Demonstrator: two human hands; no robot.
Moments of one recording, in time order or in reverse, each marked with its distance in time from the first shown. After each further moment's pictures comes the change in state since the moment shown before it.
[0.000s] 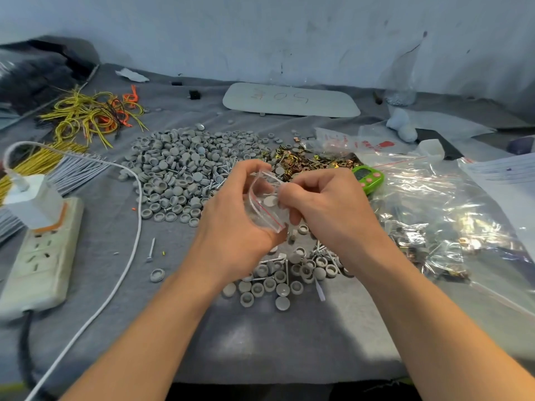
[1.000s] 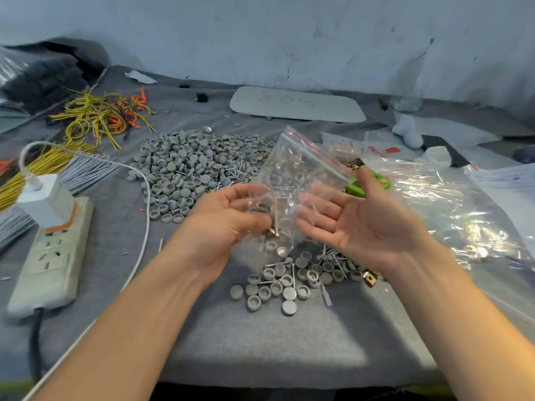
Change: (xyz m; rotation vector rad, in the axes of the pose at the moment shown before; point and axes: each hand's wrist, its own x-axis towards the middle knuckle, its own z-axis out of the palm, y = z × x) left_hand 0.006 -0.002 -0.019 -0.805 -0.099 -0.492; right_hand 0.013 0.036 -0.034 1.010 -0.212 0.578
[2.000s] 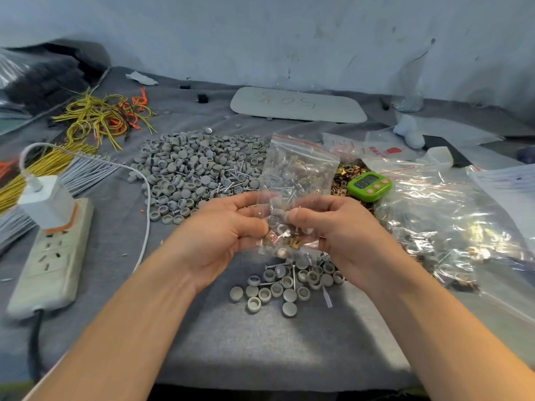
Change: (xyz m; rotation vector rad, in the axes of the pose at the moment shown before) left_hand -0.004 0.008 0.000 0.011 -0.101 -0.158; right_hand -0.005 0.027 0.028 -0.601 0.151 -0.232
